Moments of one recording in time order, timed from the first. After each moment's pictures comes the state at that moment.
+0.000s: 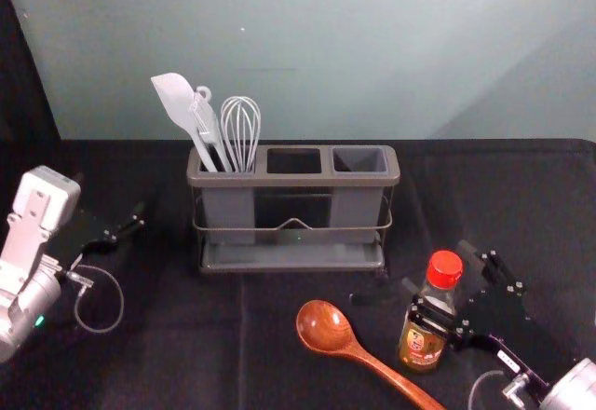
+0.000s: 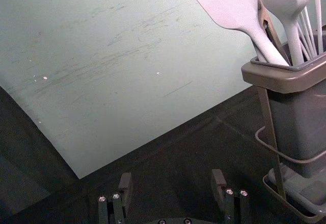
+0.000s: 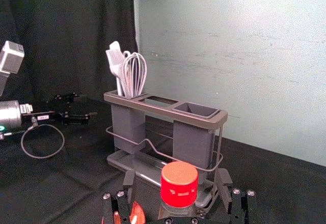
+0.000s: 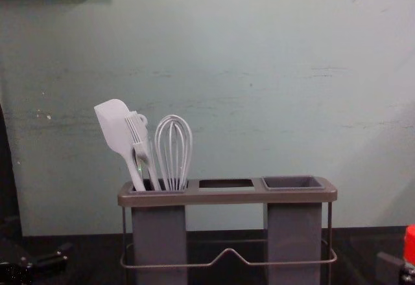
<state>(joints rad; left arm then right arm) -0.20 0.60 0.45 -1.41 -0.25 -0.12 0.03 -0.26 0.65 -0.28 -1.88 0.43 -0.23 0.18</state>
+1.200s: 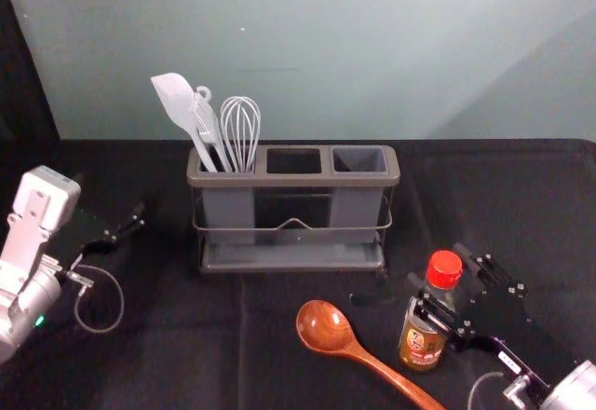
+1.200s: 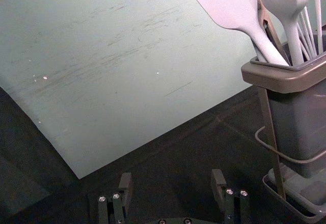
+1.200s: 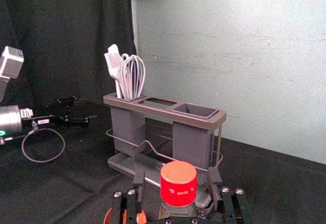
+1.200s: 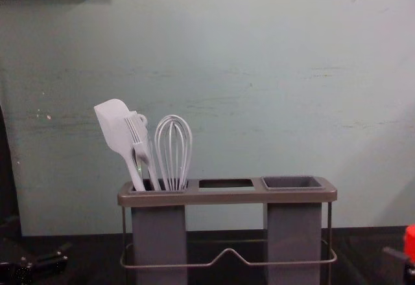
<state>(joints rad) -0.20 0.60 0.45 -1.41 -0.25 -0.12 0.03 -0.29 0.57 -0.21 -1.87 0.40 -0.21 0.25</state>
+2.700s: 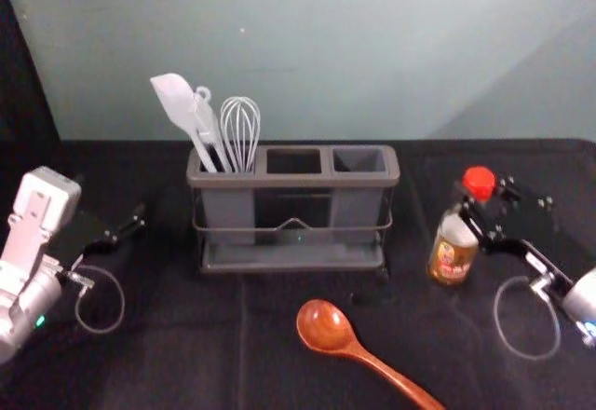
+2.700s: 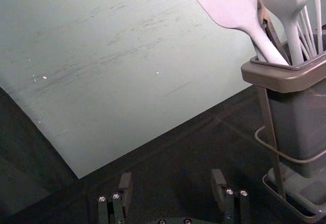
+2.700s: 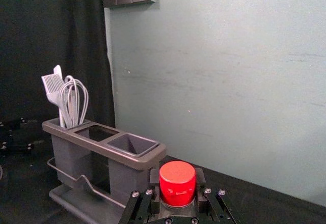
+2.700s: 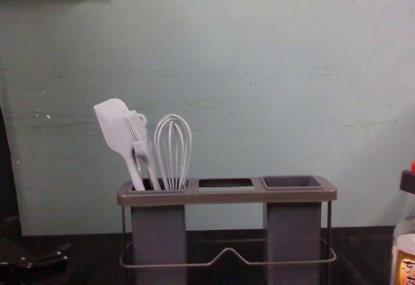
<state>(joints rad) -0.20 0.60 0.45 -1.41 -0.25 -0.12 0.03 -0.03 0.49 -0.12 -1.66 0.43 -0.14 0.40</state>
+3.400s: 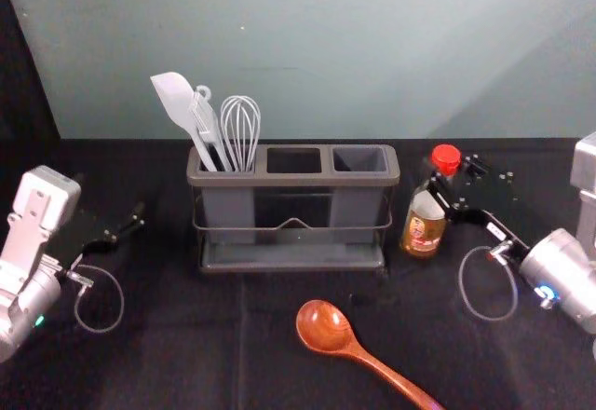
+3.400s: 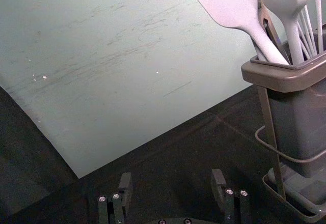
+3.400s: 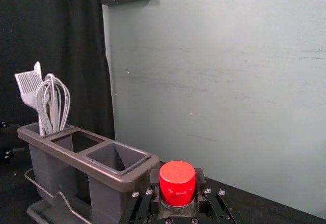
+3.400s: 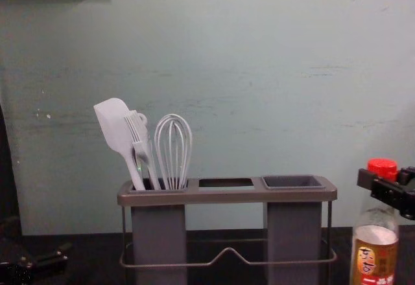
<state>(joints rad) -0.20 0.60 0.45 -1.41 -0.25 -0.12 0.03 0.18 0.40 -0.20 -1.43 0.40 -0.17 0.44</state>
